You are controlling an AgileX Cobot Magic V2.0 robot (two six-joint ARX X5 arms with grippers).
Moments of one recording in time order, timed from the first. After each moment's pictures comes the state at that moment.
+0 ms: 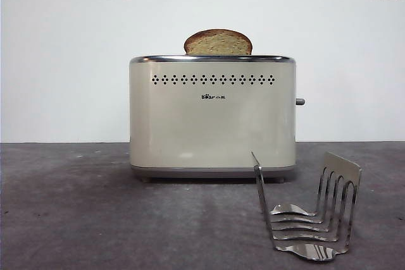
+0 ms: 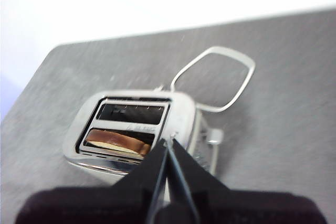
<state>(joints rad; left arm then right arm) -0.68 1.09 1.66 -1.32 -0.13 0.00 0.01 1.22 1.64 -0.94 -0.45 0.14</state>
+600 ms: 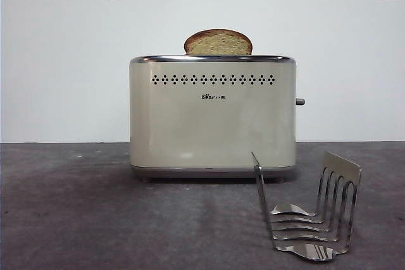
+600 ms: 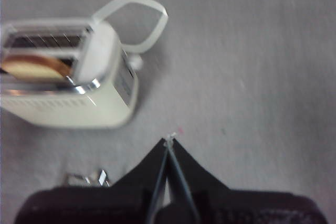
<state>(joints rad) -0.68 1.10 1.66 -1.32 -0.13 0.00 0.01 1.03 1.65 -1.33 -0.13 0.02</state>
